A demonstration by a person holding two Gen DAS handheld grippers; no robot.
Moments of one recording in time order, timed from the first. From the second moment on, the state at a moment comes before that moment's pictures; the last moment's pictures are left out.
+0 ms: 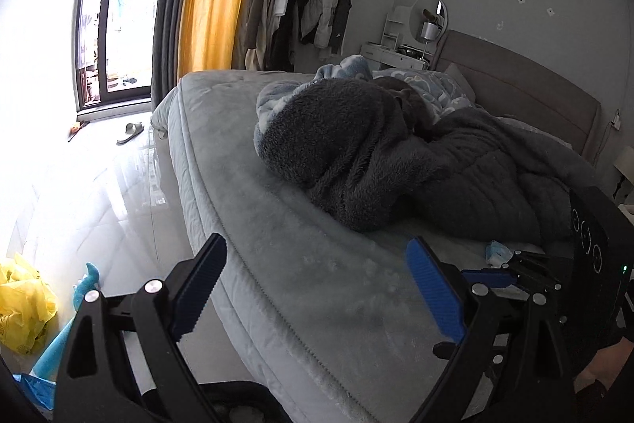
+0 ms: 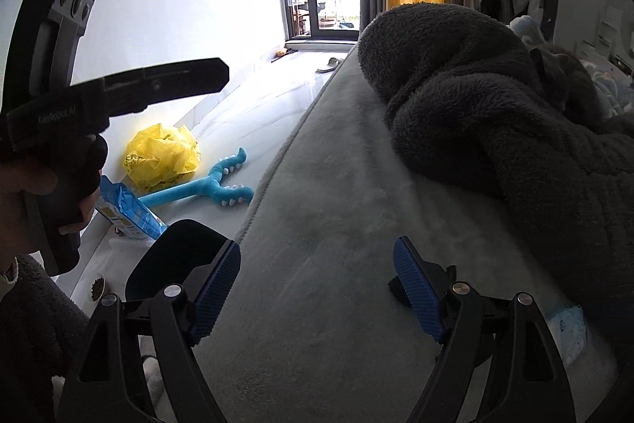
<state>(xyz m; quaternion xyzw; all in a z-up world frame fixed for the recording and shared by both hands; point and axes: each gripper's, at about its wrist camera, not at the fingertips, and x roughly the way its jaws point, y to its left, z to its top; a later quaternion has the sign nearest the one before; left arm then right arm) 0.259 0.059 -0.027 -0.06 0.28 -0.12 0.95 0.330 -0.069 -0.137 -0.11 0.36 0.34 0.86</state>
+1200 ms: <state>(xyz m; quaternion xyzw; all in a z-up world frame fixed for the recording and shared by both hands) 0.299 -0.054 -0.076 -0.08 0.36 -0.19 0.91 0.361 -0.165 -0.191 -0.09 0.44 0.26 0.85</state>
